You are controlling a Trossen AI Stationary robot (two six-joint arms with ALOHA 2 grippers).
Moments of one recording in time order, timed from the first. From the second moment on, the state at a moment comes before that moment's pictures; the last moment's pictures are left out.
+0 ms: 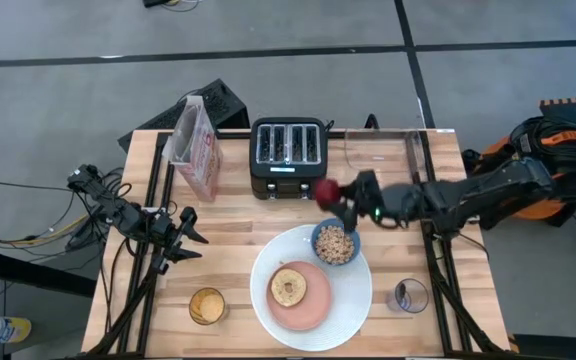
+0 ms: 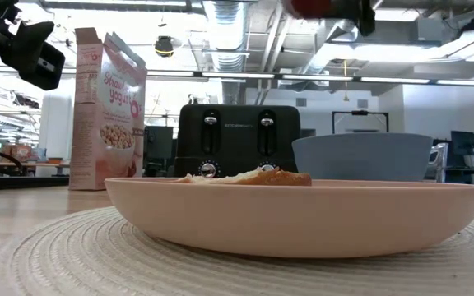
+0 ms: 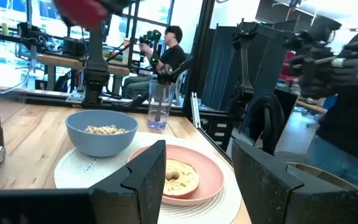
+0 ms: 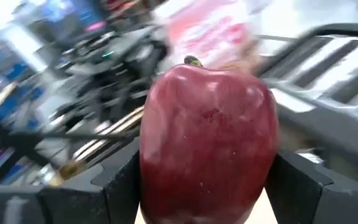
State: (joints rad) left arm -0.63 0.01 0.01 0.07 -0.32 -0.18; right arm 0.24 1.11 0.91 -0.07 0.50 0.65
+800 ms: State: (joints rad) left arm -0.63 0.01 0.01 0.07 -0.33 -0.18; right arm 0.62 1.52 0.91 0.48 0.58 0.31
